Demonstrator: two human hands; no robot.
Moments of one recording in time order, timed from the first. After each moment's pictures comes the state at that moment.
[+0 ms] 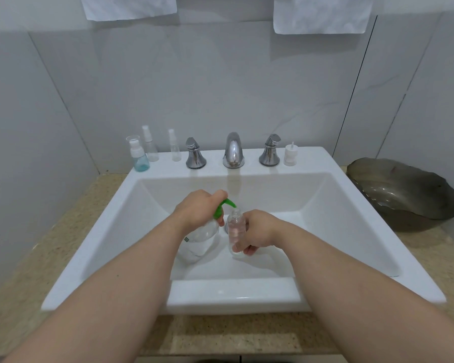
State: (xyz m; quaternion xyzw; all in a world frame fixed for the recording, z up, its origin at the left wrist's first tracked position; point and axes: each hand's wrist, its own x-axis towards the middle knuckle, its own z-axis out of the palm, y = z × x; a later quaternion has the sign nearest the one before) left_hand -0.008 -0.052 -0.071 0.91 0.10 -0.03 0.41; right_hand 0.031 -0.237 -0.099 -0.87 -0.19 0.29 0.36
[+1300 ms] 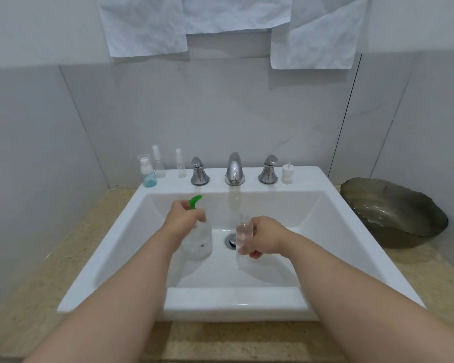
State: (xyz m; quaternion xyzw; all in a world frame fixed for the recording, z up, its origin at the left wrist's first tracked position) left_hand -0.034 -0.036 -0.057 0.75 0.27 0.10 0.59; right_hand 0.013 -0.254 -0.063 -0.87 -0.18 0.23 0.40
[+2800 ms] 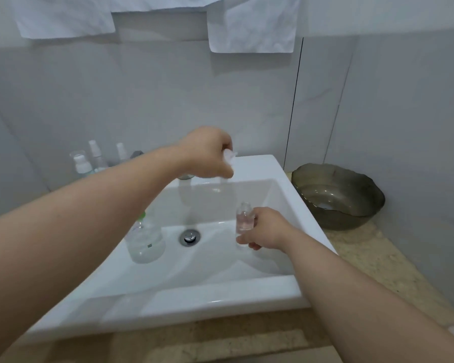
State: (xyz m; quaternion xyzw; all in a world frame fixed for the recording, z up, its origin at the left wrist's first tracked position) left_hand 0.033 -0.178 0.078 0.99 -0.10 0.08 0.11; right_hand 0.023 -0.360 -0.067 -0.88 -0.11 0.17 0.42
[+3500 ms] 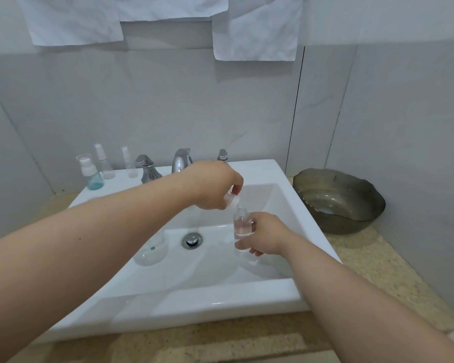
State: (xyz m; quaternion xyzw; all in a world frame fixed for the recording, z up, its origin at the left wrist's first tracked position) left_hand 0.011 -0.184 0.053 0.98 -0.18 -0.03 -0.09; right_hand 0.022 -0.355 -0.069 -0.88 -0.13 0.17 0.42
